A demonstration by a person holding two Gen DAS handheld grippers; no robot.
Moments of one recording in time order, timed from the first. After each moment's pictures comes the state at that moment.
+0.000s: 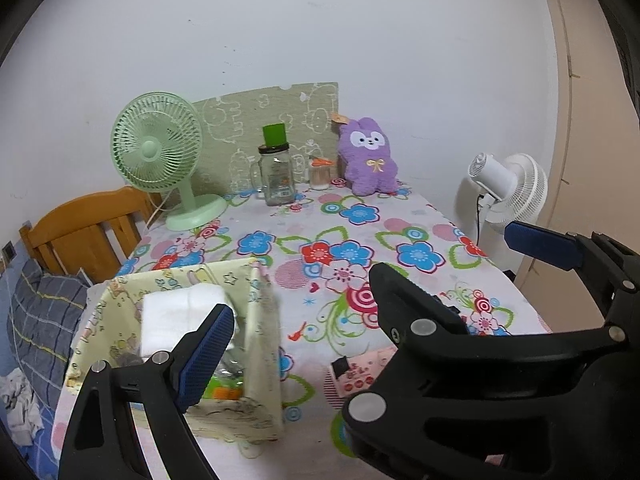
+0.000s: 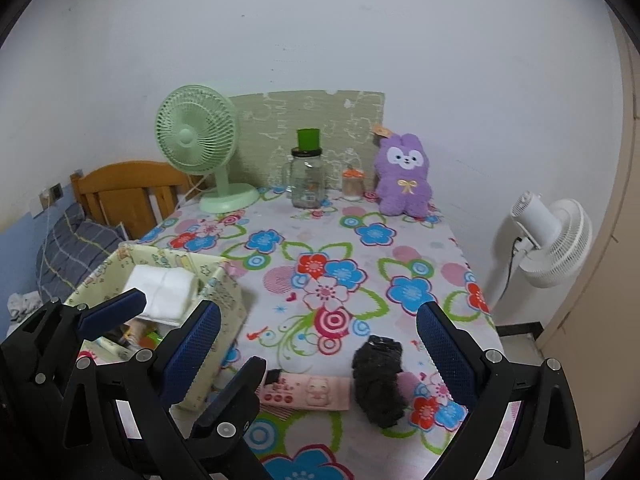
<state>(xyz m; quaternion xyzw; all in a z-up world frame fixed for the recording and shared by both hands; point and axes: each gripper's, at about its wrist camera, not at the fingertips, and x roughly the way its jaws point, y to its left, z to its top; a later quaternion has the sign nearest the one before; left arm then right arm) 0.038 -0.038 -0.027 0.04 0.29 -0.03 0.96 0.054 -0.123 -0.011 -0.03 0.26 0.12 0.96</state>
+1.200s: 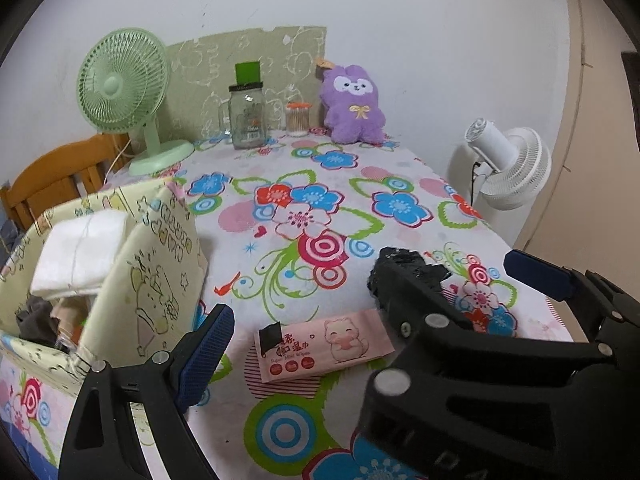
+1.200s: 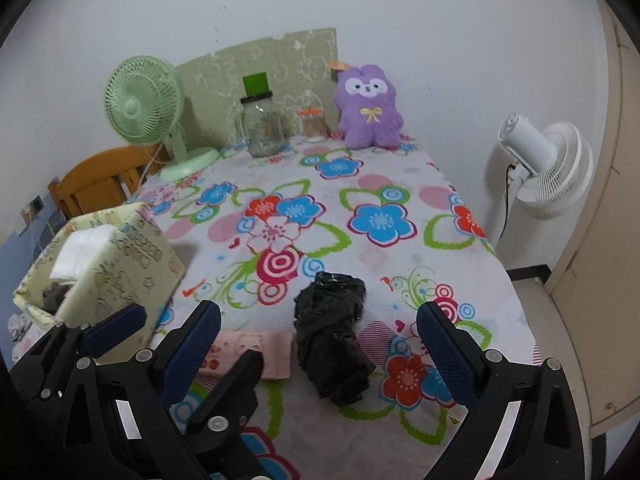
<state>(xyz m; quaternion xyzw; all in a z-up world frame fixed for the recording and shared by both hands) 0.073 -0.074 -0.097 0.00 0.35 -0.04 0.94 0.093 -0.176 -0.091 0.03 0.33 0.10 0.94</state>
